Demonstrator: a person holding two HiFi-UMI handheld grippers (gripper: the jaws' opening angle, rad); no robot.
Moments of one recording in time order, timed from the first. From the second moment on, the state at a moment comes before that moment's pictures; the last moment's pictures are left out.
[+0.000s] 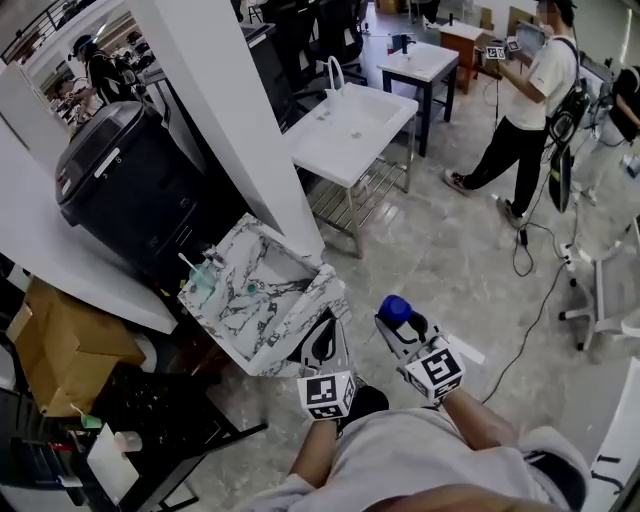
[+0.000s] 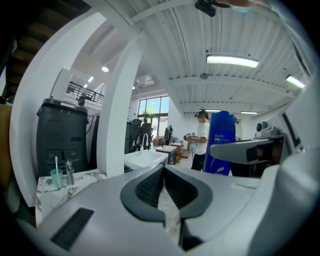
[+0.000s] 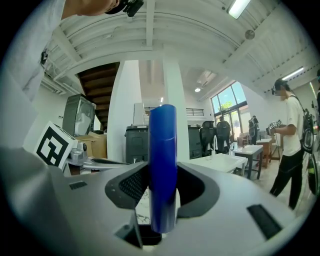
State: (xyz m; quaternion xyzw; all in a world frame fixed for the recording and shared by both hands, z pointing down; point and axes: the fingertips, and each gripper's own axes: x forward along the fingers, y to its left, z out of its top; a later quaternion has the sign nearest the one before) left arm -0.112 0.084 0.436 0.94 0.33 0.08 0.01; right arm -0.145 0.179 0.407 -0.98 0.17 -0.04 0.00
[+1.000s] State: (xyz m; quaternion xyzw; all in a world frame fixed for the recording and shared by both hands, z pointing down) left arm 0.073 0.062 0.445 0.99 0.07 0.12 0.05; right arm 0.099 0.172 0.411 -0.90 0.44 -0.06 -0.06
